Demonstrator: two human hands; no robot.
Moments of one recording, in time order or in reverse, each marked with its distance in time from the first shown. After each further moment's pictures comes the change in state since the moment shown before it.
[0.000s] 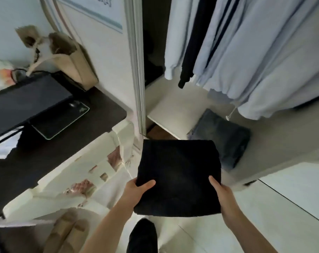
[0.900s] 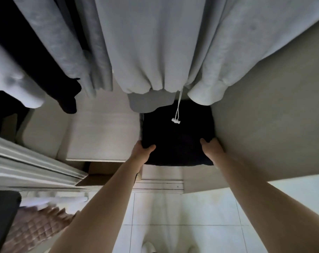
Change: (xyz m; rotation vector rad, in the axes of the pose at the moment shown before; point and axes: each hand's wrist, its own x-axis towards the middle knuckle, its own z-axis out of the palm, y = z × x) left_hand 0.343 0.112 0.240 0.768 -0.418 0.163; right_hand 0.286 -0.035 -0.075 -0.202 0.689 0.291
